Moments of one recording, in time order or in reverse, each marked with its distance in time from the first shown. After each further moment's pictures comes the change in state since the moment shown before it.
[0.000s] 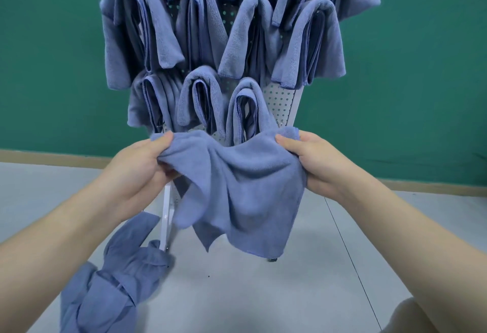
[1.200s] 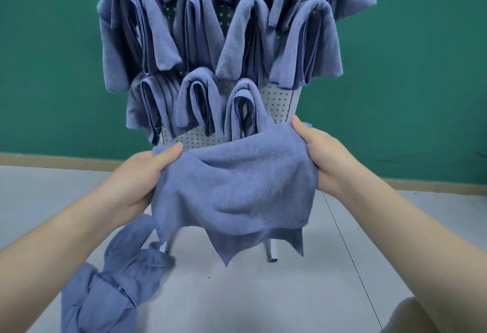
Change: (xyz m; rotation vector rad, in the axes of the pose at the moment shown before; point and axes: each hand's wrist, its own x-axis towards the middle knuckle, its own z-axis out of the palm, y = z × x) left_hand 0.000 -0.009 -0.003 0.314 0.079 -0.094; right_hand -0.002 -0.008 -0.005 0.124 0.158 0.000
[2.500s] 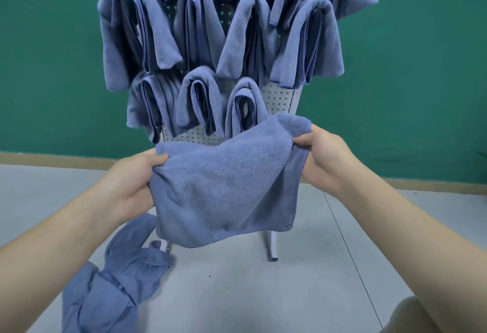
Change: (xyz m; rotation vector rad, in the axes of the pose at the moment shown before) left_hand 0.005 -0.002 -0.007 -0.260 0.018 -0.115; right_hand 0.008 0.003 -0.007 0.068 0.044 -0.005
